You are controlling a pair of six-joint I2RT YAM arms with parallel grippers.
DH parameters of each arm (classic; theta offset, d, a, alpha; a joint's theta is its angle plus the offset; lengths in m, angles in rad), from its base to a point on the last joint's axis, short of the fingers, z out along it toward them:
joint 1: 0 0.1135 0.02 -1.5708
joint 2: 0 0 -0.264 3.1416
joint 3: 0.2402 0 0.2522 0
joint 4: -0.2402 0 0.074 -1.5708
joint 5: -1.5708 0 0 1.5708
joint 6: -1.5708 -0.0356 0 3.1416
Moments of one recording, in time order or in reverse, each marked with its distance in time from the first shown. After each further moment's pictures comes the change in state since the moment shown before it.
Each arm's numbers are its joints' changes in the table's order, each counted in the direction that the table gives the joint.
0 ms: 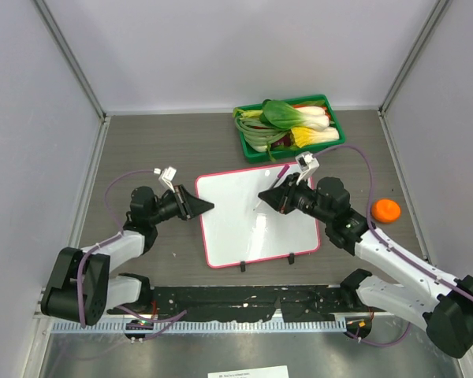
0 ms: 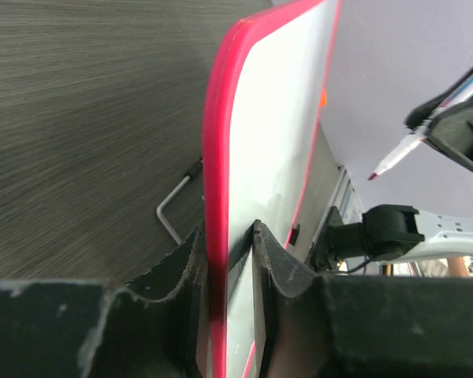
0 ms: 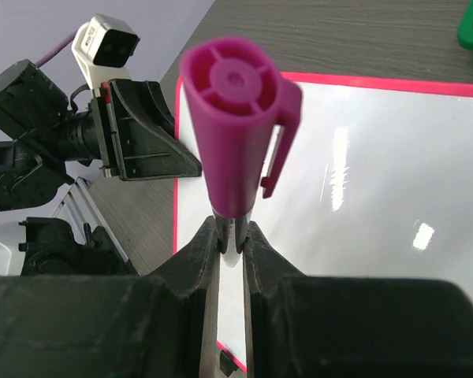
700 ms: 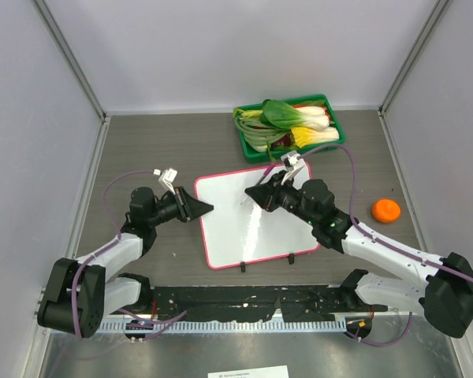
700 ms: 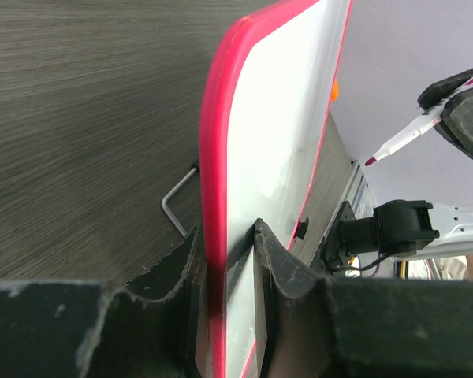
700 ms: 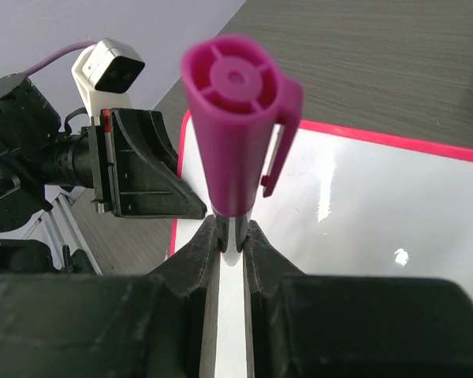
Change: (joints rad) left arm -0.002 -0.050 0.004 -0.084 0.000 -0.049; right arm 0.136 0.130 0.019 0.171 -0.166 0.061
